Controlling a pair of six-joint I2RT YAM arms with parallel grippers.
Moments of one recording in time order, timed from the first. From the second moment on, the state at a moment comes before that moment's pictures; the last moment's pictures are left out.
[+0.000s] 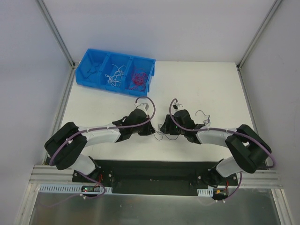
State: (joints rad) left arm -0.84 1.49 0.66 0.10 0.05 -0.83; right arm 0.72 1.46 0.54 0.20 -0.01 0.69
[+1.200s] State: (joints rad) left arm -0.84 0.61 0.96 -0.28 -0.33 -0.21; right arm 0.54 1.71 0.80 0.20 0.03 0.82
